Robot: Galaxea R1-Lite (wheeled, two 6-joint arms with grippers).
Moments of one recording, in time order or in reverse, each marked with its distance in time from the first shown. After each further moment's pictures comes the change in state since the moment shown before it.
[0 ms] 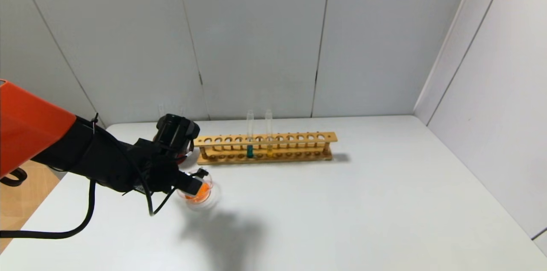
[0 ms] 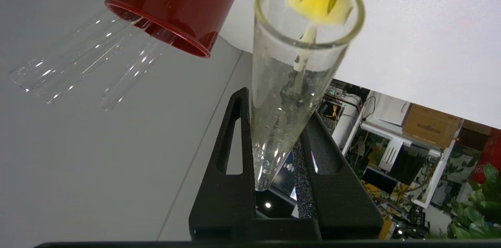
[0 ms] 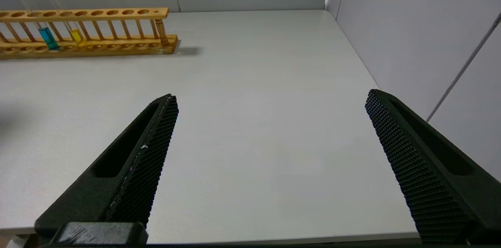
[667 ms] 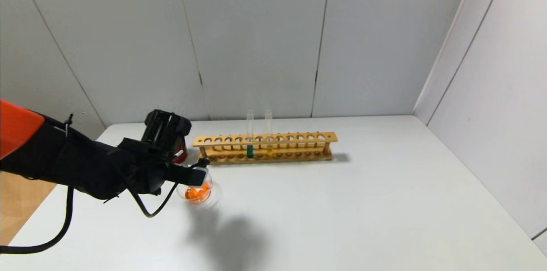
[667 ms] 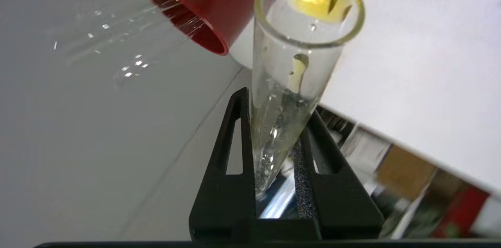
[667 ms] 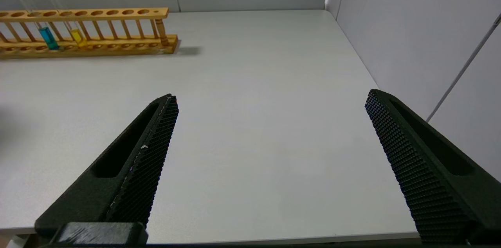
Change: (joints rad) left arm -0.003 -0.102 0.073 -0.064 -0.131 -0.208; right arm 0.000 0.000 0.000 0.000 0.000 0.000
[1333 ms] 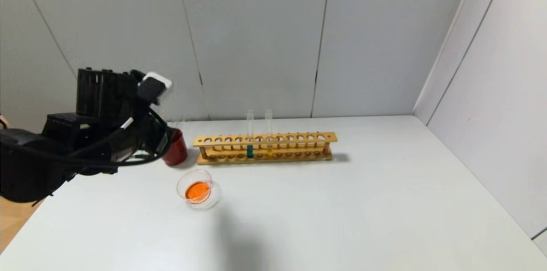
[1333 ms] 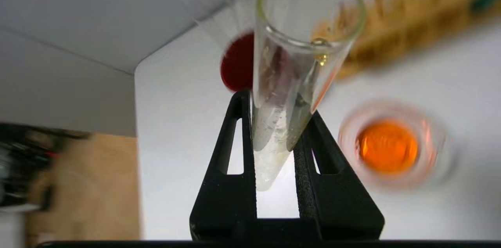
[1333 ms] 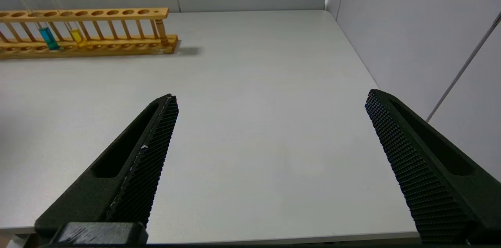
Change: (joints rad) left arm 0.070 -0.214 -0.016 -0.161 -0.266 -1.253; right arm 0.000 0.000 0.000 0.000 0.000 0.000
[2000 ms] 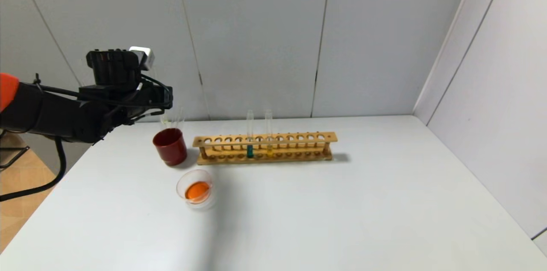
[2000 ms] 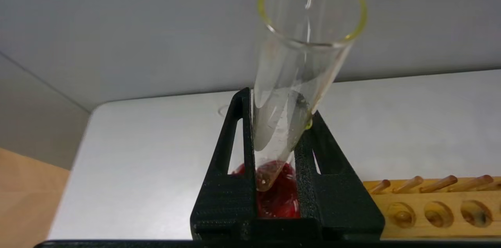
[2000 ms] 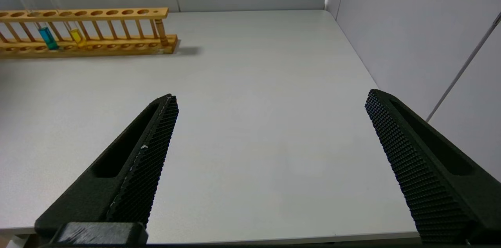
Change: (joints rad) left arm 0.199 0.317 -0.321 -0.153 -0.222 -0.217; right arm 0.000 0.000 0.000 0.000 0.000 0.000
